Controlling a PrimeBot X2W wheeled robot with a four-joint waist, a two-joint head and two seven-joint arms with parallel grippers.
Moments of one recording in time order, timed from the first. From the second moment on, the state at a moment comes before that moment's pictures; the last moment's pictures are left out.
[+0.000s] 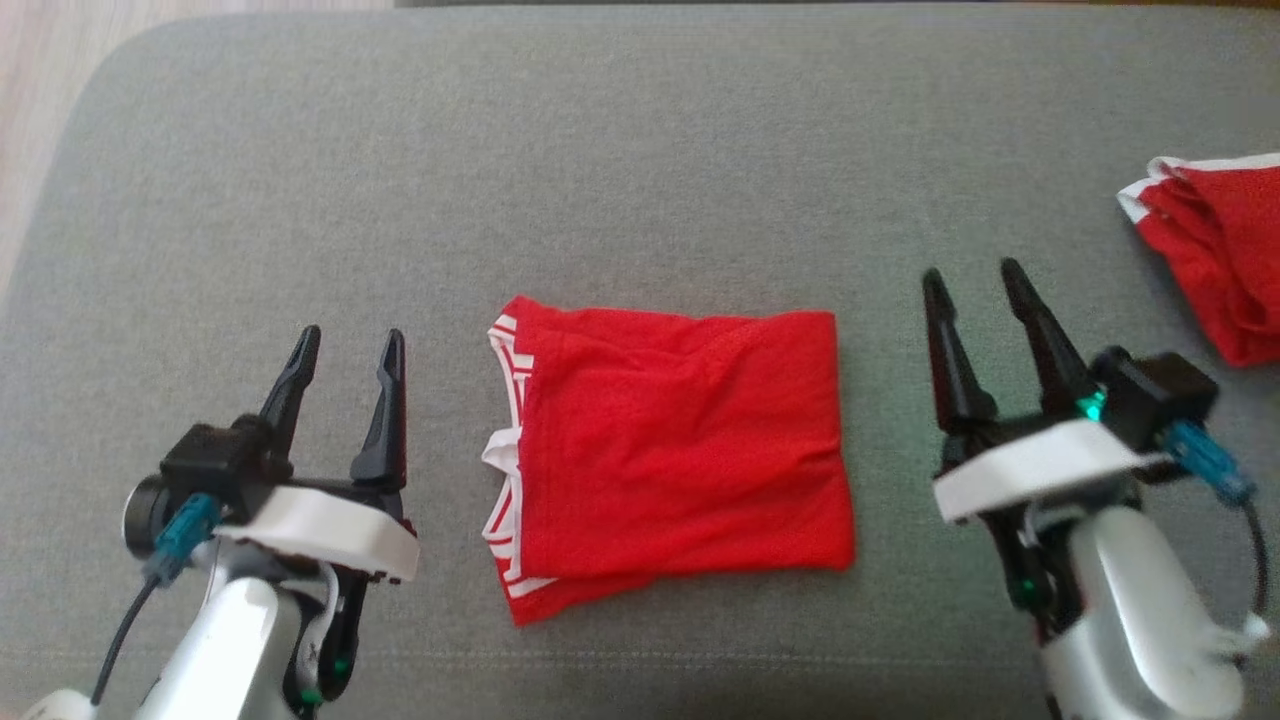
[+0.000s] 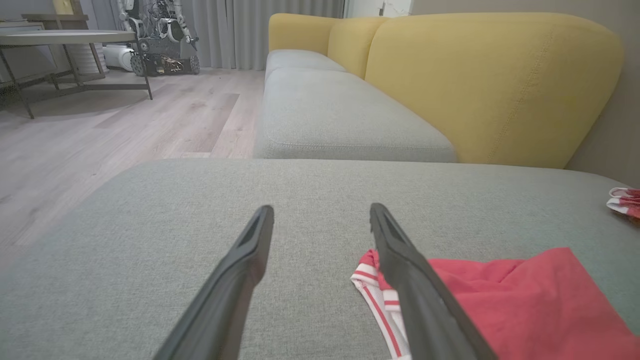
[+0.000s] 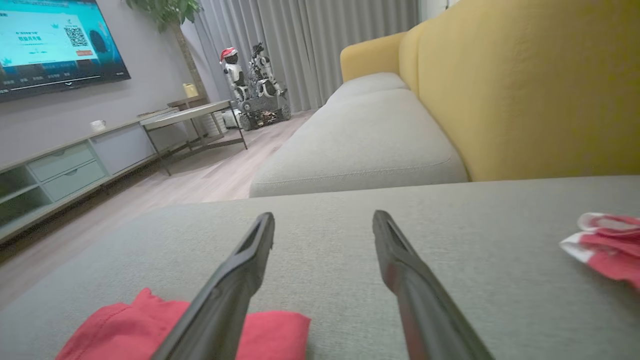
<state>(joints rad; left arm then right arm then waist) -0.17 0.27 -0.36 0.13 -0.40 0.13 -0.24 -0.24 -0.07 0.14 0.22 0.26 0.12 -0.12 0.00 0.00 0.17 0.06</state>
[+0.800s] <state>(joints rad) 0.01 0.33 -0.38 0.07 -0.40 0.17 -0.19 0.11 -0.05 0.03 -0.09 0.18 0.12 0.05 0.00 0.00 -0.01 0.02</state>
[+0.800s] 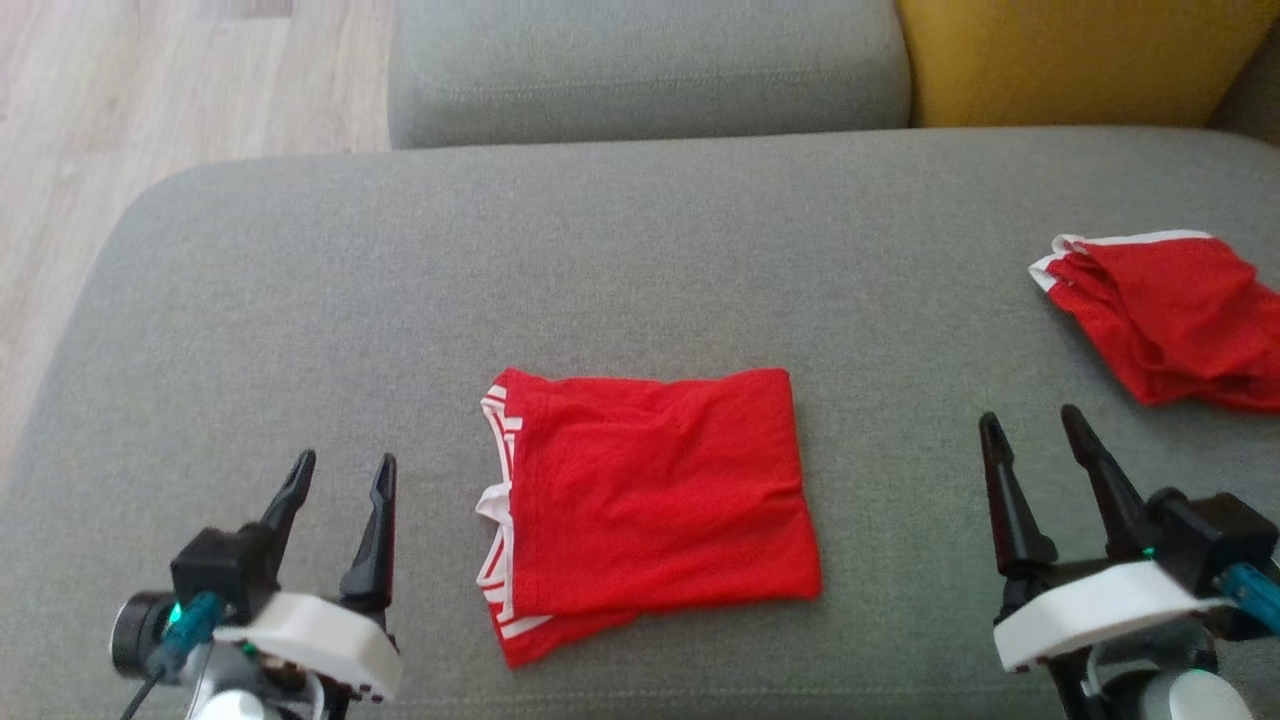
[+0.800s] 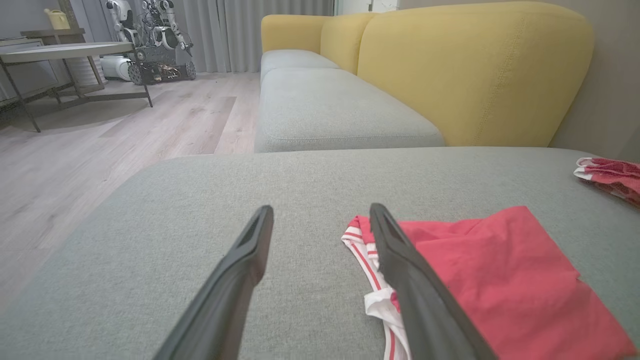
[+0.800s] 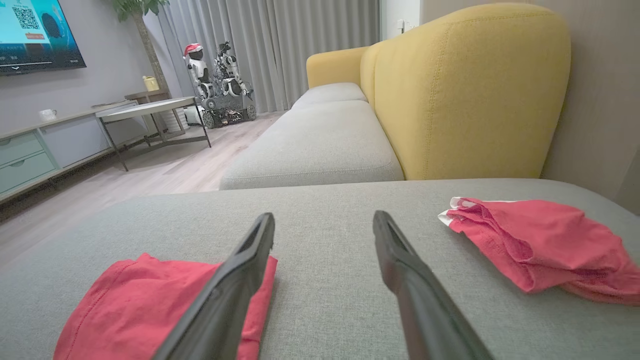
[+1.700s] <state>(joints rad) 0.04 0.34 -0.38 0.04 -0.42 0.20 -0.18 0.13 -0.04 0.00 -0.13 0.16 0.12 0.08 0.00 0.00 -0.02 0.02</state>
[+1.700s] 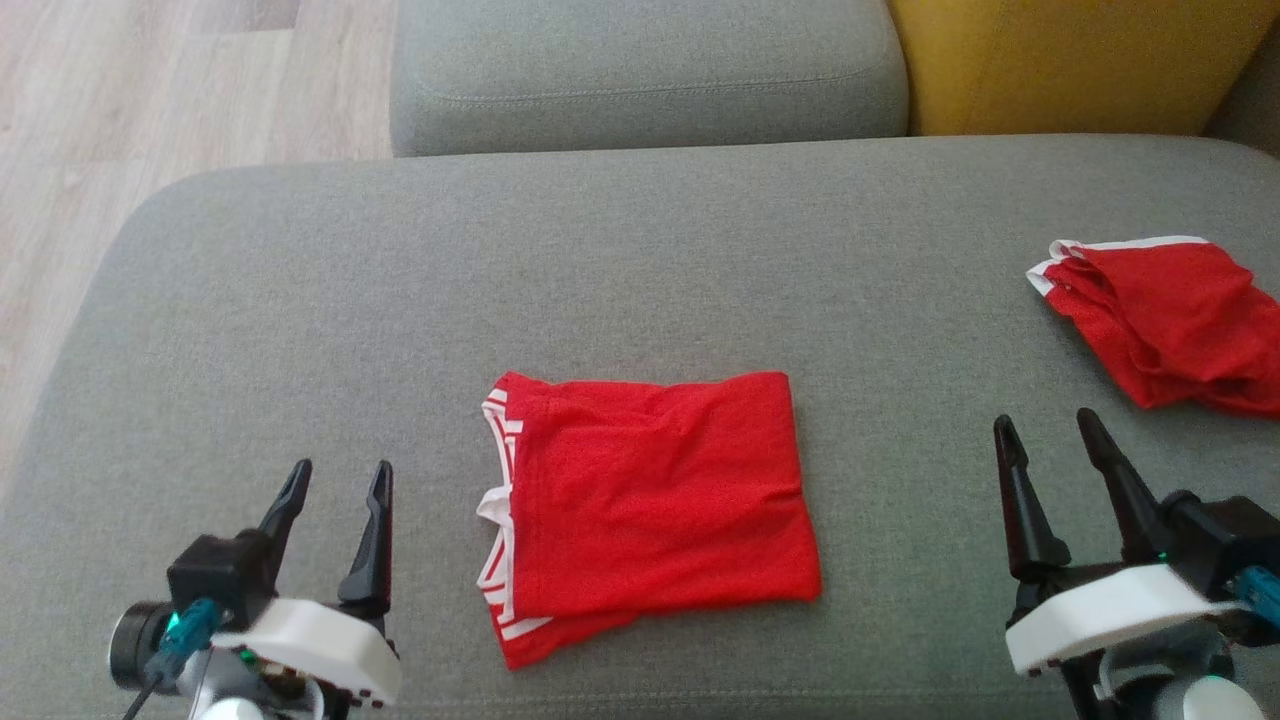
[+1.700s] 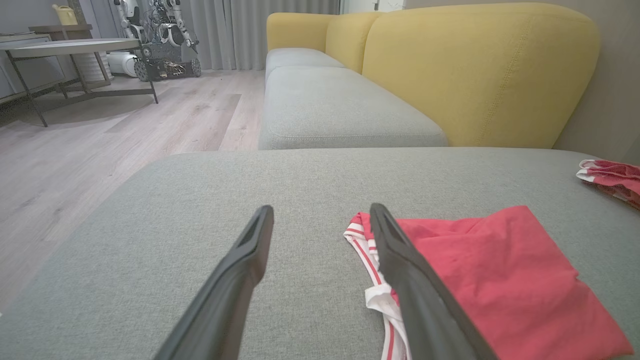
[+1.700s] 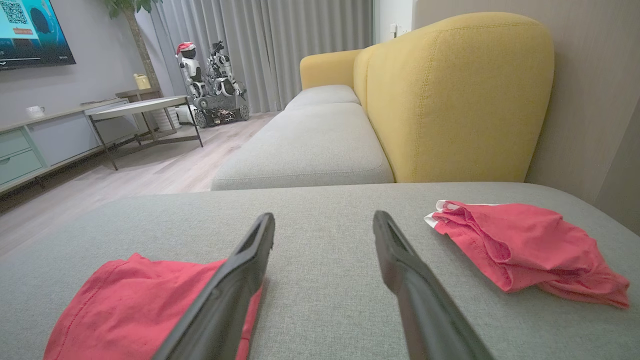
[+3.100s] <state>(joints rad) -0.24 0.28 -0.40 0.08 -0.38 0.11 -0.25 -0.16 -0.05 0.19 0.28 0.18 0.12 0.15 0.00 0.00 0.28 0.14</state>
